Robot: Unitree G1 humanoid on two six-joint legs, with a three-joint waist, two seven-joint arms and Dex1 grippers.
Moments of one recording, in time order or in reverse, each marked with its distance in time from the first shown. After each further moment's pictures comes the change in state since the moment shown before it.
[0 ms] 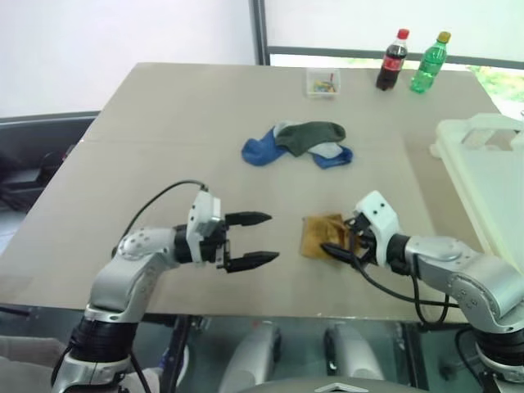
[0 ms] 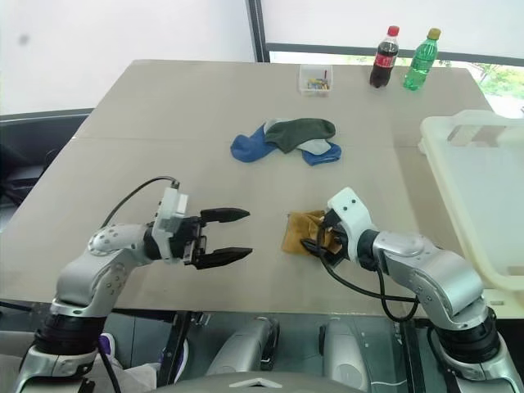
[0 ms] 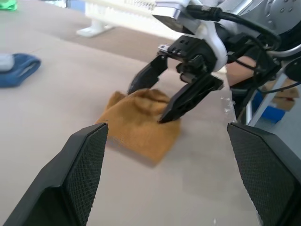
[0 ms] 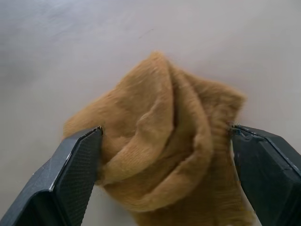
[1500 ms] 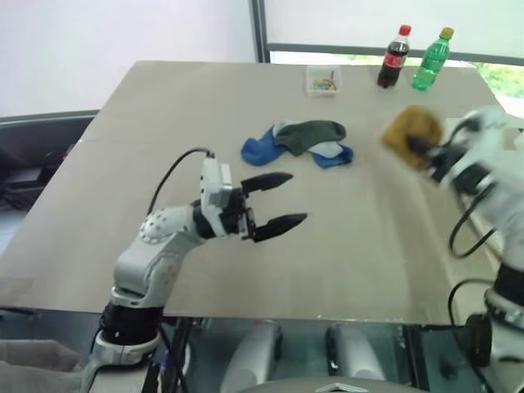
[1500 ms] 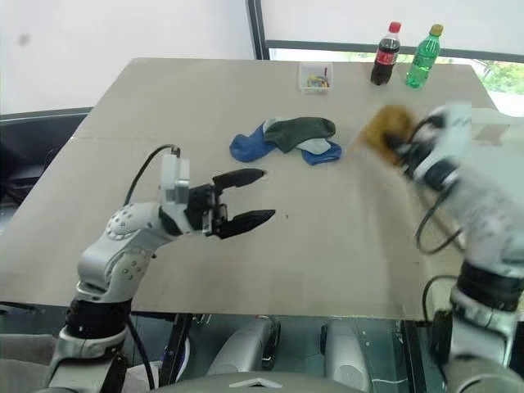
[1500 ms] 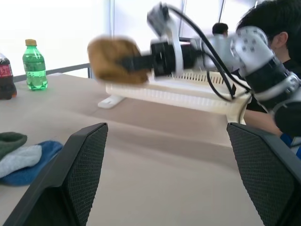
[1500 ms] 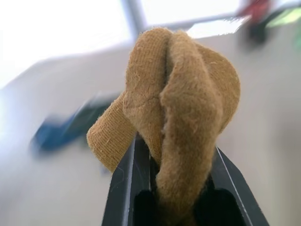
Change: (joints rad) left arm -0.186 -0.191 -0.057 -0.058 -0.066 0.007 0.212; right arm -0.394 -0.019 -0.638 0.430 0.068 -0.180 -0.165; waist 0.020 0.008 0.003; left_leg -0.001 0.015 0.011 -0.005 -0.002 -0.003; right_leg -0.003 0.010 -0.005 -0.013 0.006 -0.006
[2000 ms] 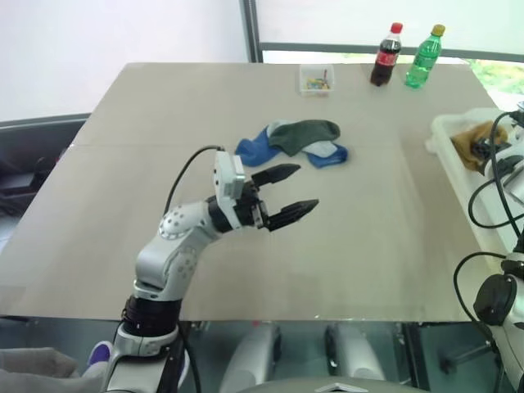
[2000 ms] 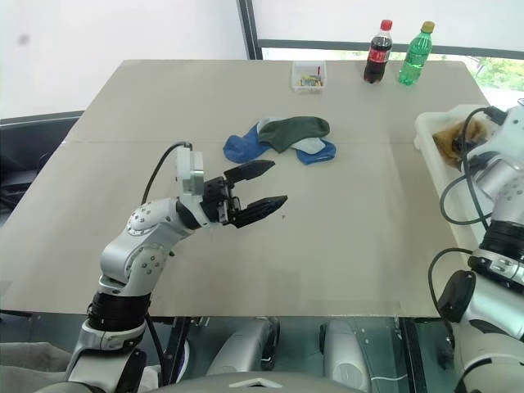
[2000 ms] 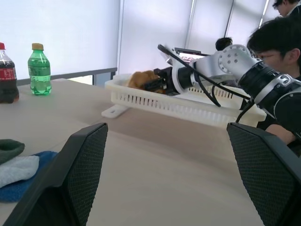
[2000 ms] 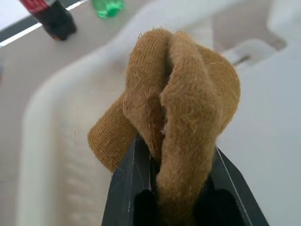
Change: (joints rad) left arm -0.027 -0.071 -0.027 0.033 0.031 -0.011 0.074; right arm -0.106 -0.033 -0.062 0.558 -0.165 -0.118 -0.196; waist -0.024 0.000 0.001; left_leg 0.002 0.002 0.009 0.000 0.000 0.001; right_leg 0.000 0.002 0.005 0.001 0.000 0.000
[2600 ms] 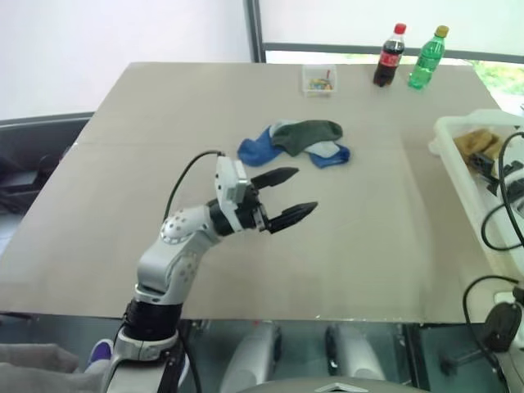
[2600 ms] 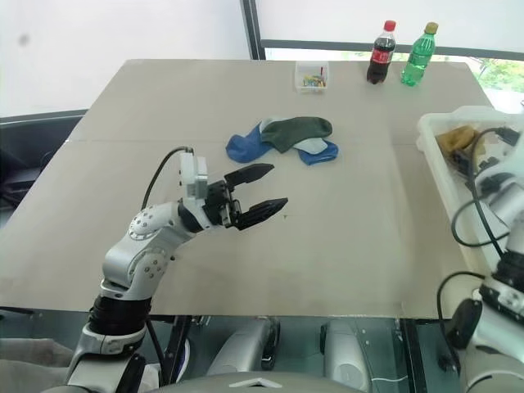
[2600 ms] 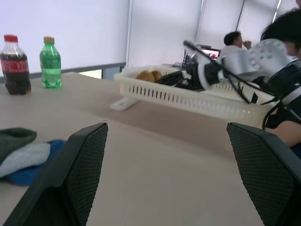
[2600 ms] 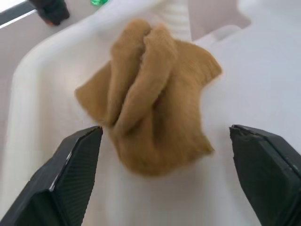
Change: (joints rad) left arm 0.039 0.026 0.003 0.015 0.029 -0.031 0.010; right arm 0.288 -0.020 -0.072 -0.504 0.140 0.190 0.014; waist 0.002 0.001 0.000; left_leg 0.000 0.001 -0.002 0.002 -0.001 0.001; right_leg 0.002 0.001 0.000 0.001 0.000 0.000
